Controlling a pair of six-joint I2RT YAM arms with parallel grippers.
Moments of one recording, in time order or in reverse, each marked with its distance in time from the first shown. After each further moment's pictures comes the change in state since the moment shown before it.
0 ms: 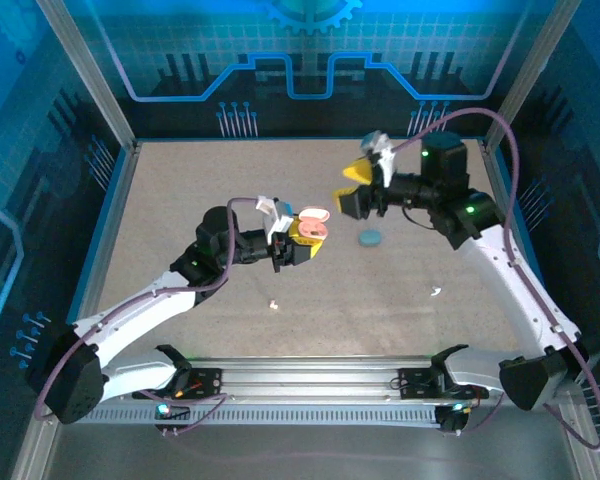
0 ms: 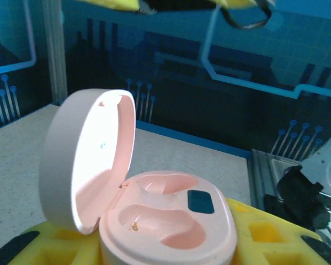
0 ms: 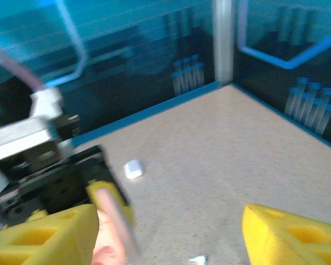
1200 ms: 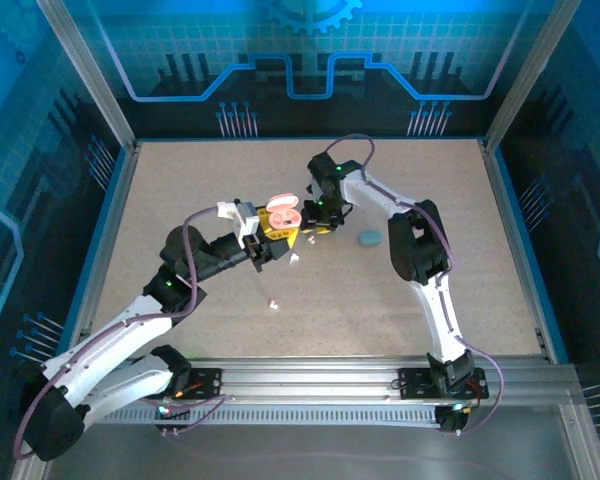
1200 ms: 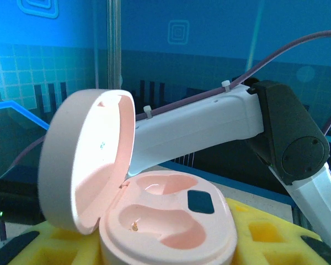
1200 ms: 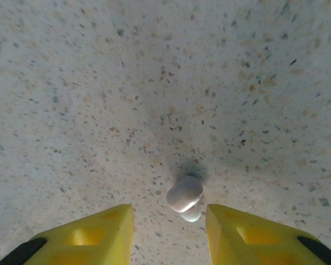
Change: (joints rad) left arm 0.022 -0.232 -0.082 0.039 -0.175 -0.005; right arm 0.179 1.073 0.567 -0.523 0.427 0.475
